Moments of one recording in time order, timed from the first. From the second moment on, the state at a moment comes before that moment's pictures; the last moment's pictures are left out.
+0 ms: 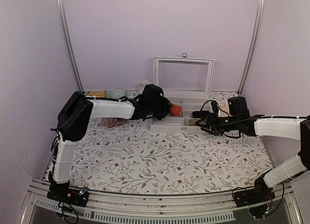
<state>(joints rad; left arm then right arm) -0.79 2.23 1.66 0.09 -0.06 -1.54 0.42 1.38 0.70 0.06 -0.56 0.73</state>
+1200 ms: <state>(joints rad) -0.84 2.25 1.63 -0.04 -0.10 -1.78 0.39 1.29 0.66 0.01 -0.55 0.69</state>
